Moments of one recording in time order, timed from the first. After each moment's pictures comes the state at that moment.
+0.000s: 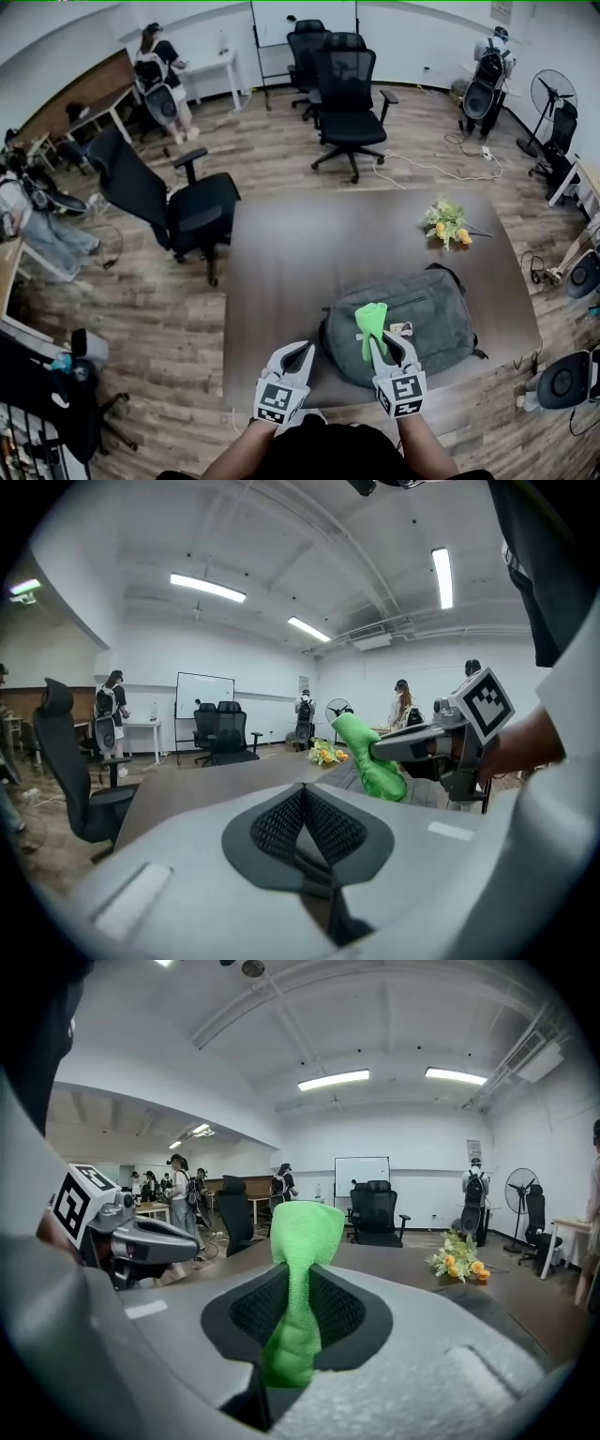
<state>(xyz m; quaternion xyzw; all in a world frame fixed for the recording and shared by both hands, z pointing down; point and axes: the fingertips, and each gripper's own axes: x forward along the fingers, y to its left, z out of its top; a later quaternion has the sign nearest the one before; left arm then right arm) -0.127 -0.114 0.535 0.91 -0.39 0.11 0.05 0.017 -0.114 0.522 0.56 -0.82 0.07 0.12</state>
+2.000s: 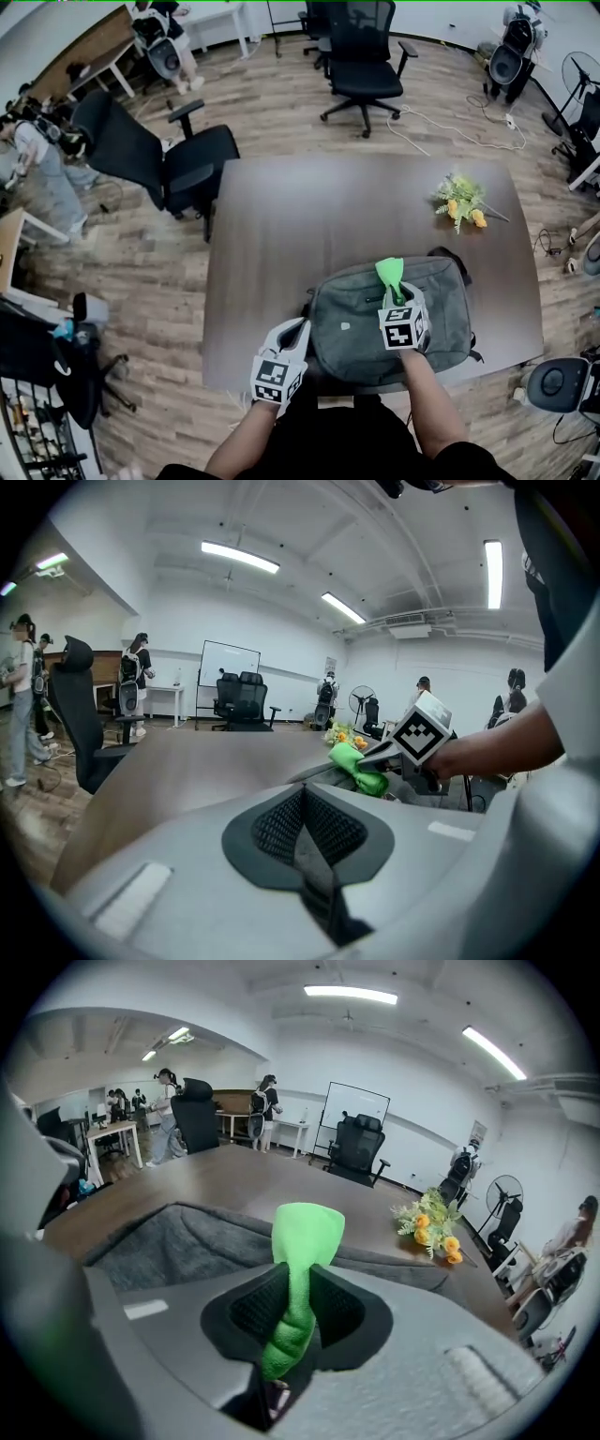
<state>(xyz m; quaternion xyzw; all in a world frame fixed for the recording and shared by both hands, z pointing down) -0.090 -0.153 0.577 0.87 -0.45 0.14 0.15 0.129 -0.234 0.635 0.57 -0.72 0.14 0.37</state>
